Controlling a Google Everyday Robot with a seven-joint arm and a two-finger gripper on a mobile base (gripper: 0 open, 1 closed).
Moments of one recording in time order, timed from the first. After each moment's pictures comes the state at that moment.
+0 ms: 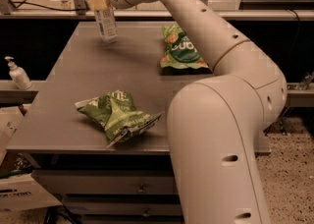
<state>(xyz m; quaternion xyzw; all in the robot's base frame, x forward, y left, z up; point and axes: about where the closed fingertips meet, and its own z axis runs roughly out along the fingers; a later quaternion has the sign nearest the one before) 0.847 0.165 0.947 -0.33 0.78 0.28 0.46</state>
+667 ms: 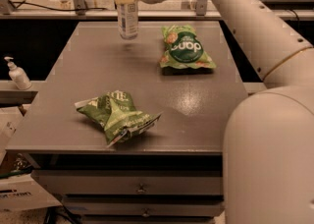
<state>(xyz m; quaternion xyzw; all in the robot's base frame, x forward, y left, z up) 0.794 0.087 0.984 -0.33 0.77 0.31 0.46</state>
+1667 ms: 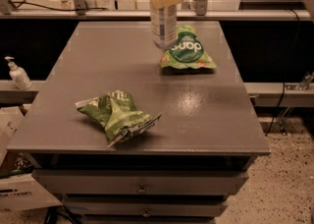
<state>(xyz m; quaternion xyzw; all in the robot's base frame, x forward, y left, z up) 0.673 -0.021 1.018 -0.42 0.75 0.29 0.41</state>
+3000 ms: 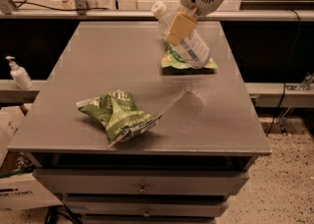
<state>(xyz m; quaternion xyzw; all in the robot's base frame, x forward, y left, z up) 0.585 -0.052 0.981 -0.61 0.75 0.09 0.24</state>
